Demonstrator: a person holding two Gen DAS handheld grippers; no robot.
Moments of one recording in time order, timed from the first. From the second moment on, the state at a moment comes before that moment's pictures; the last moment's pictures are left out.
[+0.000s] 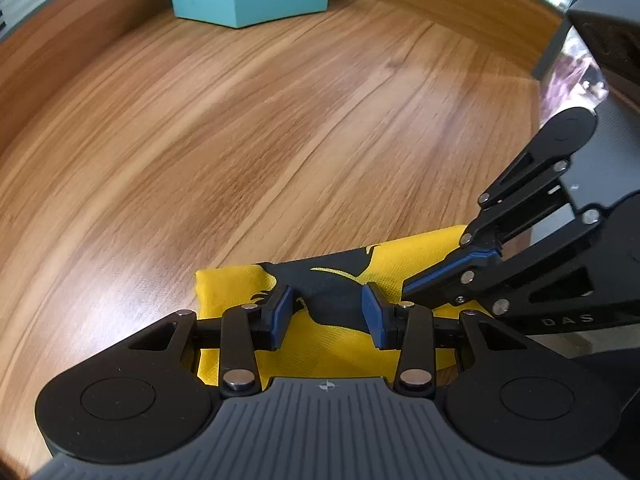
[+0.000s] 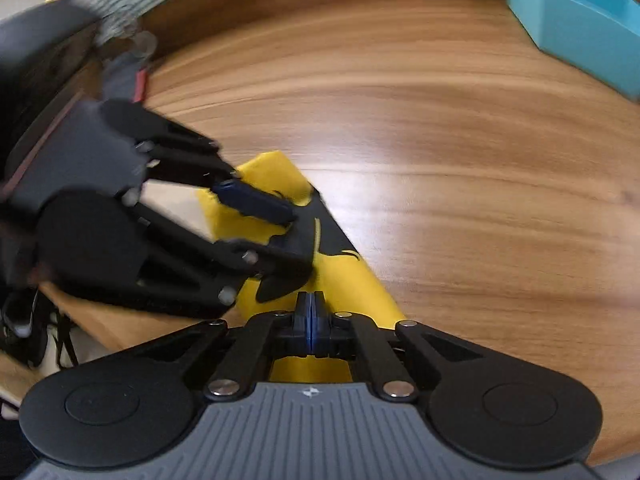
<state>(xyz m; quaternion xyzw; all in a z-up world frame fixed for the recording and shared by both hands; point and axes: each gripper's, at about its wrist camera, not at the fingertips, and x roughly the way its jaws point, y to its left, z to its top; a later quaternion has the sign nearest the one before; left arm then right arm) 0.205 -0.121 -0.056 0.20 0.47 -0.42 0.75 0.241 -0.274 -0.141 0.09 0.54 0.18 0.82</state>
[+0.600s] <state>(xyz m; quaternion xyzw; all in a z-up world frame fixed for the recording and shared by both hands) 0.205 -0.095 -0.079 0.24 0.41 -0.46 0.75 0.225 -0.230 -0.135 -0.02 0.52 0.09 0.85</state>
